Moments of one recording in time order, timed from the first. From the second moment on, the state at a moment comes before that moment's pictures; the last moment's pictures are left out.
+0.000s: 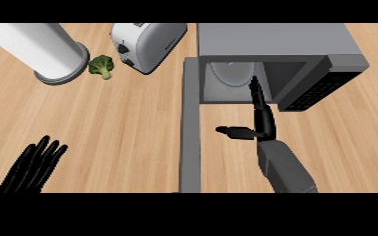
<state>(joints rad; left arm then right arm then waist) 0.36 0.02 0.29 -1.90 0.24 -0.75 -0.17 -0.55 0.00 -0.05 -0.40 -0.10 -0.20 -0.98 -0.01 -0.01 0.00</state>
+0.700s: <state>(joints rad) 0.25 0.00 0.09 -1.89 0.02 -0.70 -0.16 -0.01 -0.06 0.10 -1.09 -0.18 -0.08 -0.85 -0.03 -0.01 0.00</state>
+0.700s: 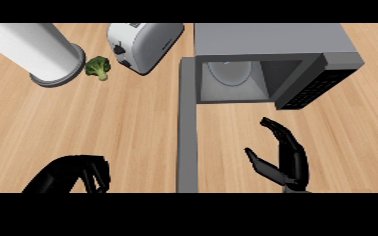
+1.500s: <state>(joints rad) -0.16 0.00 -0.28 -1.52 -0.22 -0.34 -0.21 0.31 -0.23 0.01 -1.57 -0.29 0.00 -0.70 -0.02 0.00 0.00</state>
